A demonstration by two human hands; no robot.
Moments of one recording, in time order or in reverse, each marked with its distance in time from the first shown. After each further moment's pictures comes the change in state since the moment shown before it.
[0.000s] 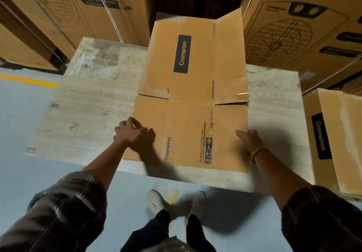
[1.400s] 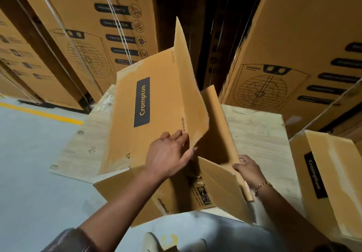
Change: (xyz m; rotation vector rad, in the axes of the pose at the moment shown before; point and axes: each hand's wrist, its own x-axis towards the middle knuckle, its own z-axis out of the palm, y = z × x) left_hand -0.241 0.131 -0.055 0.446 0.505 0.722; right_hand -0.078 0.004 -0.061 -0.036 -0.136 -0.353
